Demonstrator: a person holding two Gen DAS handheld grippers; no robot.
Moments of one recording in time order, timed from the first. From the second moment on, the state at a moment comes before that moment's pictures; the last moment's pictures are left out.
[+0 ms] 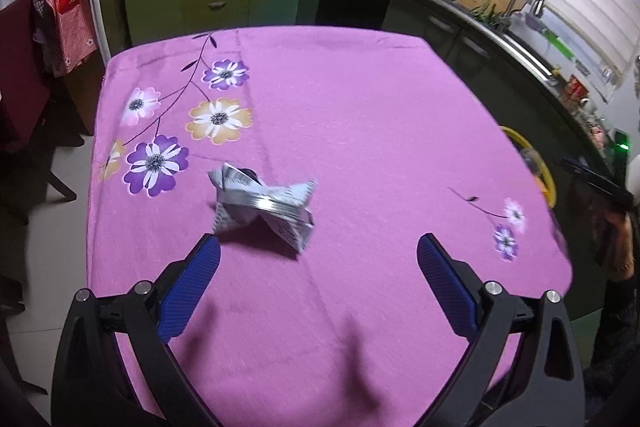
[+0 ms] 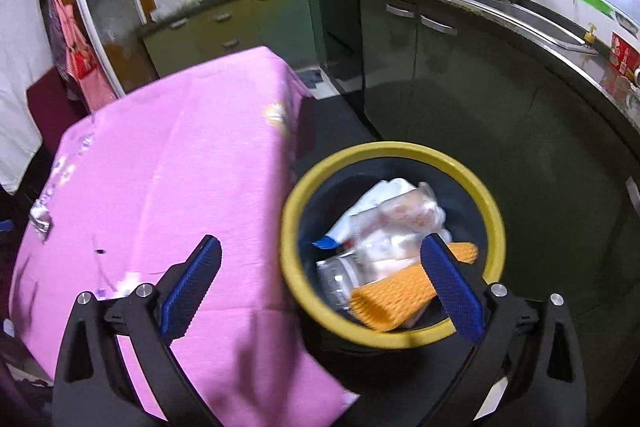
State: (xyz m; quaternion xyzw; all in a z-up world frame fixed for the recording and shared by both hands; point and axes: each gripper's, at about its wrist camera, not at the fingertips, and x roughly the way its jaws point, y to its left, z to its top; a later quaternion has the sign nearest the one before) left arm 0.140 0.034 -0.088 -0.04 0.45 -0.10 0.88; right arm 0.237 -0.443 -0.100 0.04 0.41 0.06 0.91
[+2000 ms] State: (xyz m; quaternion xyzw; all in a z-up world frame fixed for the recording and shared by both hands) left arm 0.200 -0.154 -0.051 0.16 0.42 -0.31 0.84; right arm 0.175 -0.461 -0.080 0.08 0.37 0.04 0.92
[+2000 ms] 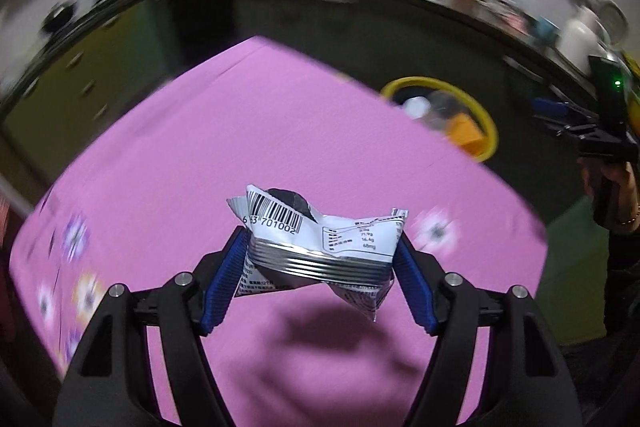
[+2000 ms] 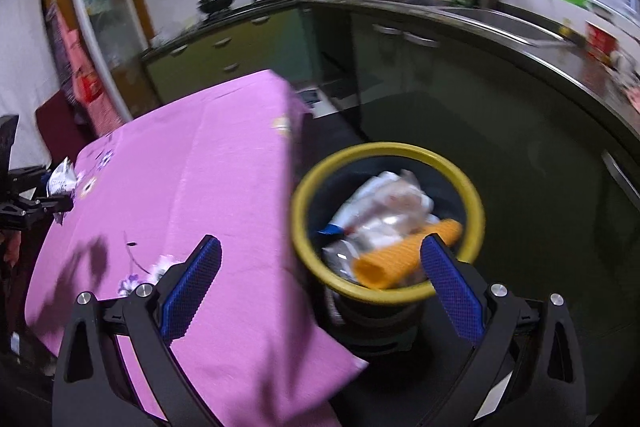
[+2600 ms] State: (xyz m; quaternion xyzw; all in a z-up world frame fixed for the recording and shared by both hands) left arm 0.252 -0.435 -0.117 0.31 0.41 -0.50 0.70; right arm 0.128 -0.570 -0.112 0.17 0.37 -0.03 0.91
